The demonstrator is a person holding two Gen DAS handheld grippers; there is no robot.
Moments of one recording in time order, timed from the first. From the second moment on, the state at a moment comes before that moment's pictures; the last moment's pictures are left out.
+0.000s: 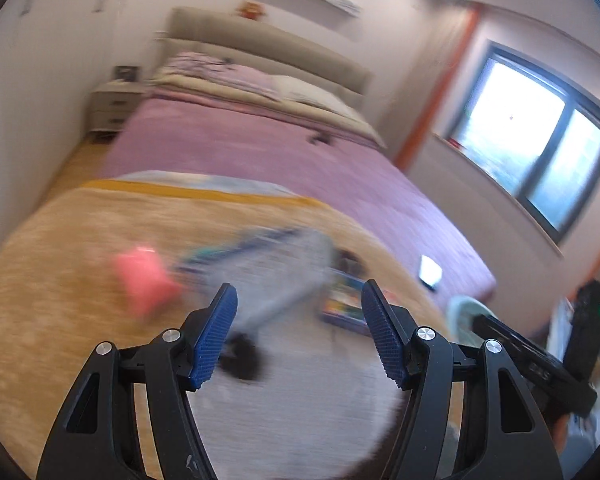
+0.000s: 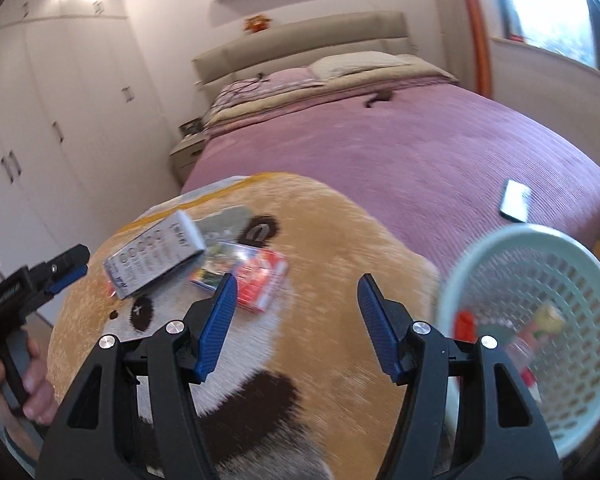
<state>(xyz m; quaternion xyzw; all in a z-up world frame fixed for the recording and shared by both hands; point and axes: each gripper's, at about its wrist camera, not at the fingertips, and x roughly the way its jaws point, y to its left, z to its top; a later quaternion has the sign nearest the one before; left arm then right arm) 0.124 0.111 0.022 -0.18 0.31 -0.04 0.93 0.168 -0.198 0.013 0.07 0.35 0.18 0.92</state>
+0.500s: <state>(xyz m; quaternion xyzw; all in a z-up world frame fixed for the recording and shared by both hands) 0.194 0.201 -0.033 -0.26 0.39 0.03 0.88 0.245 -0.117 -0.008 0.02 0.38 0.25 0.89</state>
